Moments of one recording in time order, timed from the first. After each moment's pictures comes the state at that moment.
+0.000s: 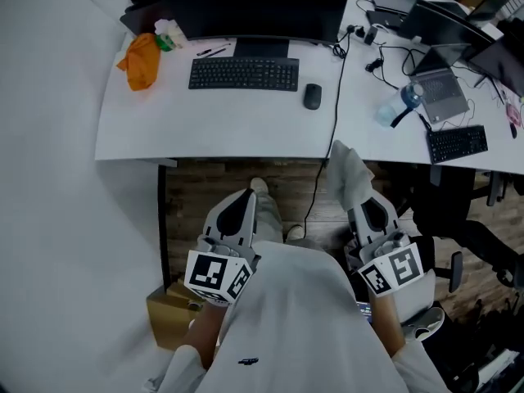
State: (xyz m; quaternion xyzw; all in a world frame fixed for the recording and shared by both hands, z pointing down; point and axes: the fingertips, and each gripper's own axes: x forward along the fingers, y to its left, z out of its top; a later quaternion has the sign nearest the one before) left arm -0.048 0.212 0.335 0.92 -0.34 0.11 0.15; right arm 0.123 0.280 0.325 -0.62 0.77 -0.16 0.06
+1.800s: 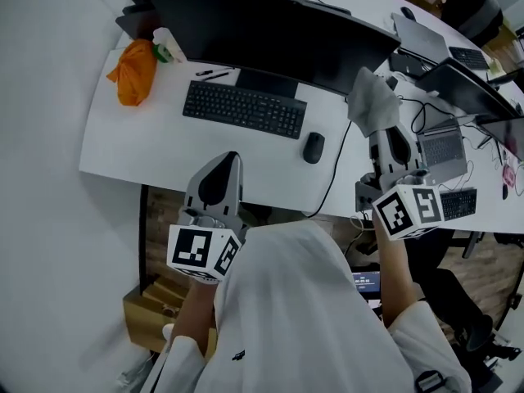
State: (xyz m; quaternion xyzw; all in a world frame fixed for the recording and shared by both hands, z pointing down) left arm 0.003 -0.019 0.298 0.90 -0.42 0.05 0.13; right arm 0.252 -0.020 0.264 -0.65 0.75 -0.11 0.06
